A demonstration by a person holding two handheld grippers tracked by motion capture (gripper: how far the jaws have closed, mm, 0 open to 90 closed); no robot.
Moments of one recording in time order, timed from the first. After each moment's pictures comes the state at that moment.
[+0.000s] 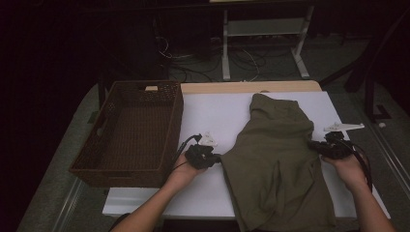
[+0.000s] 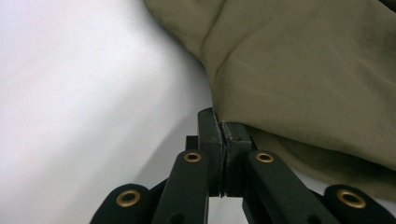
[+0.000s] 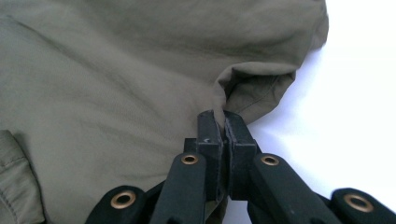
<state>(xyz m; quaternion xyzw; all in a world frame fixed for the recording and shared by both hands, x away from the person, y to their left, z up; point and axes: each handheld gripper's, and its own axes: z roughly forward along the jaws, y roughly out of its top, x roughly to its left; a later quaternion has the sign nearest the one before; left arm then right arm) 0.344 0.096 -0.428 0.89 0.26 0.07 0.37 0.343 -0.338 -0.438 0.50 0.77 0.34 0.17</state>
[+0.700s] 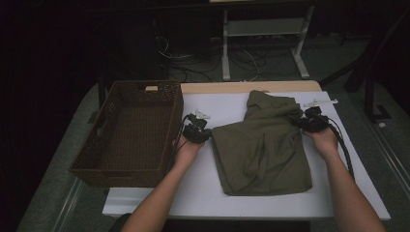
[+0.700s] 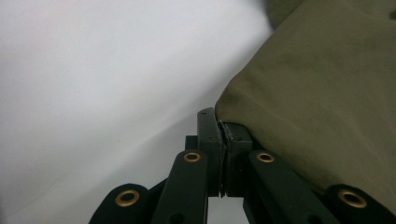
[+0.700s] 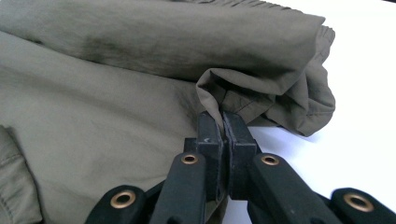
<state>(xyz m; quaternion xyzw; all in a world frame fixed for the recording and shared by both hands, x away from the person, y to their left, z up) 0.418 0.101 -0.435 0.83 0.41 0.15 0.35 0.439 -0.310 -0.444 0.49 0.77 0.36 0.19</state>
